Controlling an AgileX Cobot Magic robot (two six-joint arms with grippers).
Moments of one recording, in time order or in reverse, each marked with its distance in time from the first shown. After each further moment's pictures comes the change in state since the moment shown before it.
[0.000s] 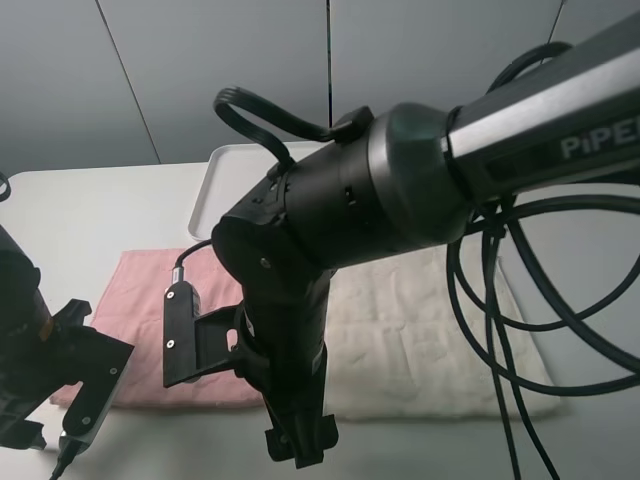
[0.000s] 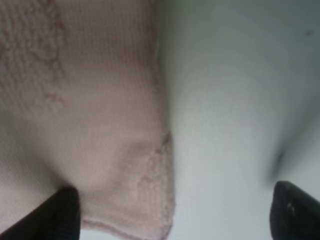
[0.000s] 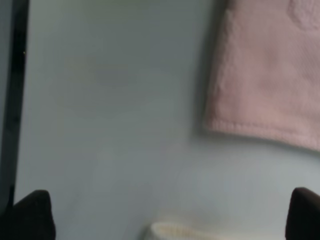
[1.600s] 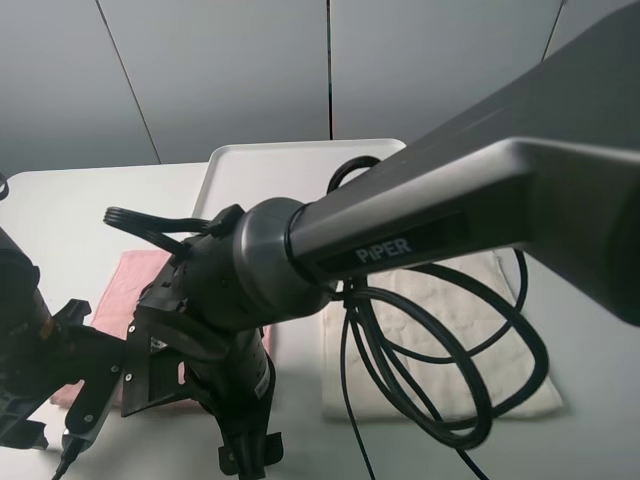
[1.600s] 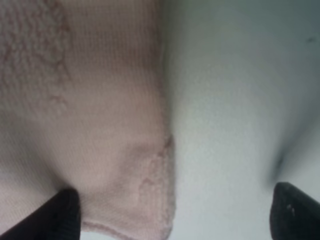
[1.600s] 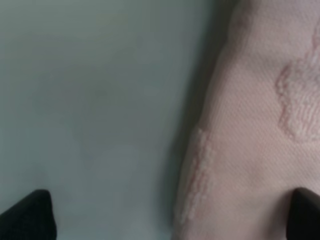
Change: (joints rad) left arm 0.000 0.000 0.000 -0.022 -0.010 0.002; right arm 0.066 0.228 -0.193 -0.140 -0.006 0.205
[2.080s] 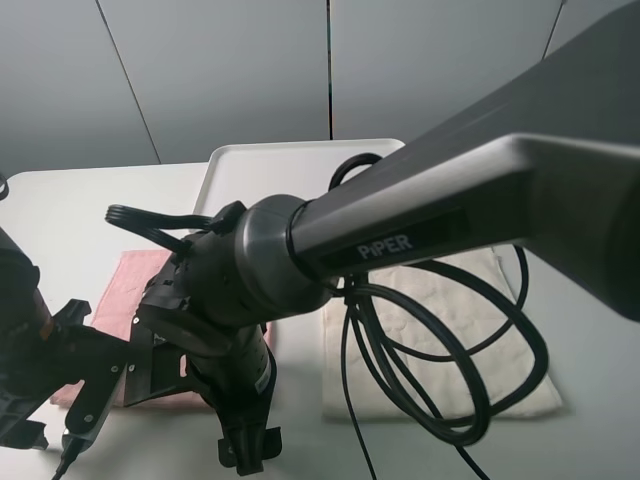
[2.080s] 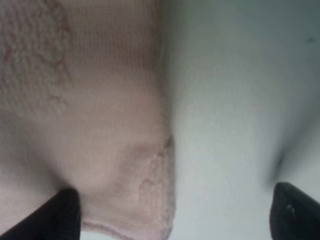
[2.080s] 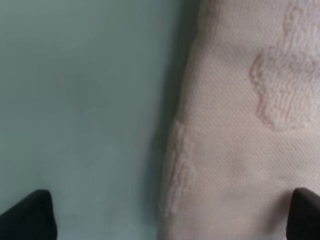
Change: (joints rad) left arm 0.000 0.000 0.000 0.000 0.000 0.000; right arm -0.002 0.000 -0.001 -0.031 -0.003 0.050
